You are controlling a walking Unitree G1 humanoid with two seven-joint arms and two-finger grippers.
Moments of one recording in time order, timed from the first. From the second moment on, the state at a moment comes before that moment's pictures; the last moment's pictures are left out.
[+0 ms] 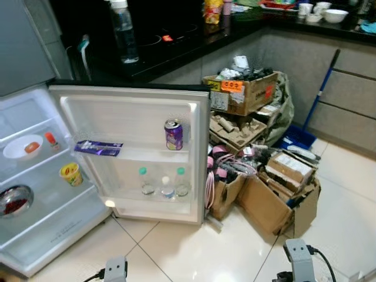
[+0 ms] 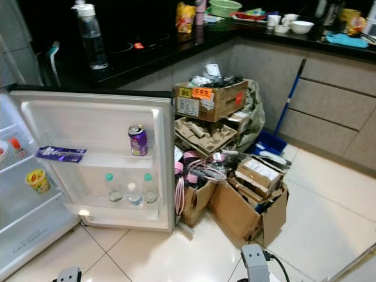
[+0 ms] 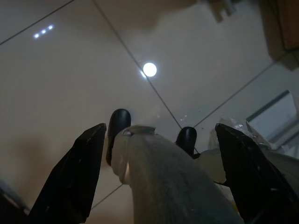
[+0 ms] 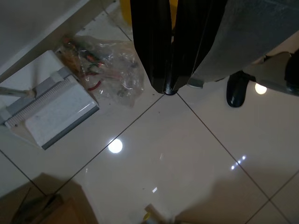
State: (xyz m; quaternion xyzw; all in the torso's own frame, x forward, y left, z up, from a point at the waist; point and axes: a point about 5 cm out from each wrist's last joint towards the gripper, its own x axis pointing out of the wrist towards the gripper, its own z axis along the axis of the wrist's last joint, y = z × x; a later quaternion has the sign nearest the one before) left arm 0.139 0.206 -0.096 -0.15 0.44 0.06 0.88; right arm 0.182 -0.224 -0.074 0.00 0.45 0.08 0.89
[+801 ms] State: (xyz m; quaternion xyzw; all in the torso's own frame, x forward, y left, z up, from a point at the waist) left arm 0.138 0.210 -0.095 -0.14 0.44 0.07 0.88; right arm 0.184 -0.222 -0.073 0.01 0.45 0.09 0.89
